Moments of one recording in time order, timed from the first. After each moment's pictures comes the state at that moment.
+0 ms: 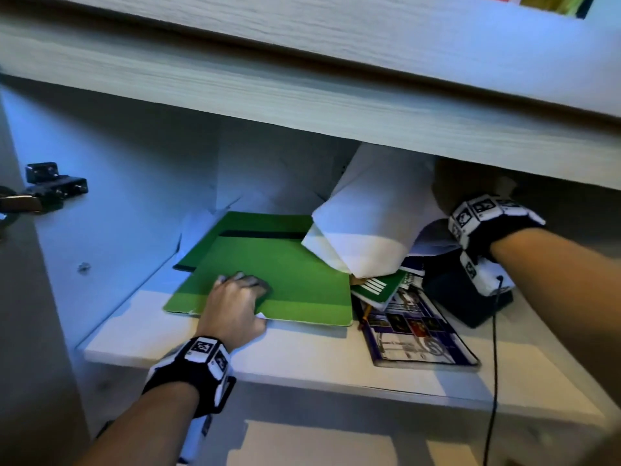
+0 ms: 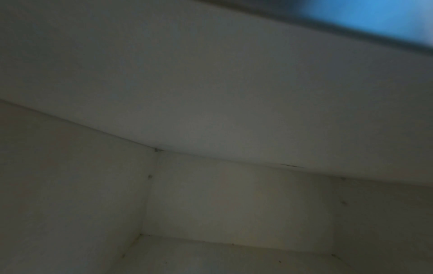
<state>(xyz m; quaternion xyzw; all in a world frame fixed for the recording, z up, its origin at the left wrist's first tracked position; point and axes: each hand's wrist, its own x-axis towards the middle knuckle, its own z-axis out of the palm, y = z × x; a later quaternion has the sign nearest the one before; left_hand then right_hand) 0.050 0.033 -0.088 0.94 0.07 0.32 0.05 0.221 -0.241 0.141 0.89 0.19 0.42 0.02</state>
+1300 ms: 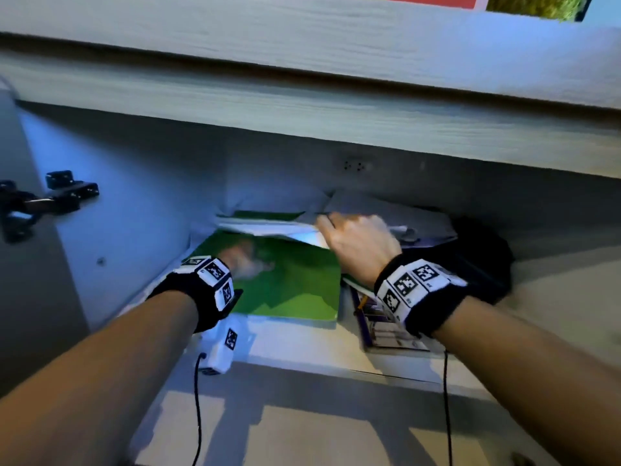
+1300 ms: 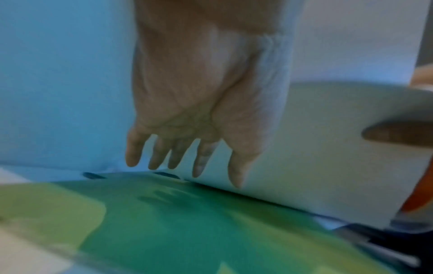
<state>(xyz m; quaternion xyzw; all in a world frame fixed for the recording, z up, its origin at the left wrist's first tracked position) 0.074 0.024 0.005 0.90 0.28 0.04 0.33 0.104 -0.192 0.071 0.78 0.46 0.39 0.13</state>
